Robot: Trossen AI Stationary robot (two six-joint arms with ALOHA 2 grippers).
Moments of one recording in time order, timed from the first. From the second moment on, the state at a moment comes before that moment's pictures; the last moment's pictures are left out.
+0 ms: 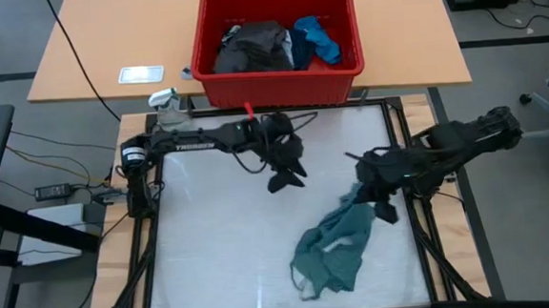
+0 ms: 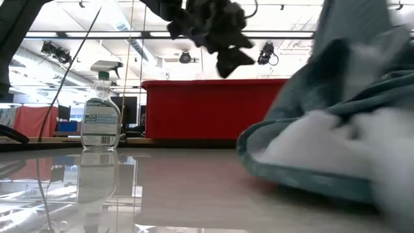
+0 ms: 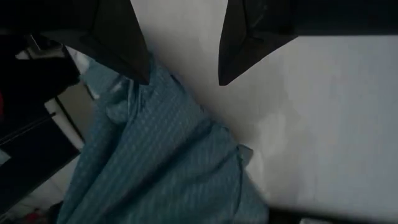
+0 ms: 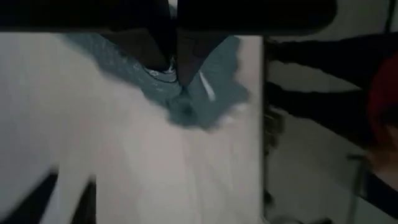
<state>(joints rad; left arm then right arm) 0.22 1.89 1.56 -0.36 0.63 0.05 0.34 1.19 1.47 -1.13 0.00 0.55</state>
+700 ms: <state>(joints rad) 0.22 1.71 1.57 -0.35 0.63 -0.15 0.29 1.26 1.83 -0.68 0.81 0.31</state>
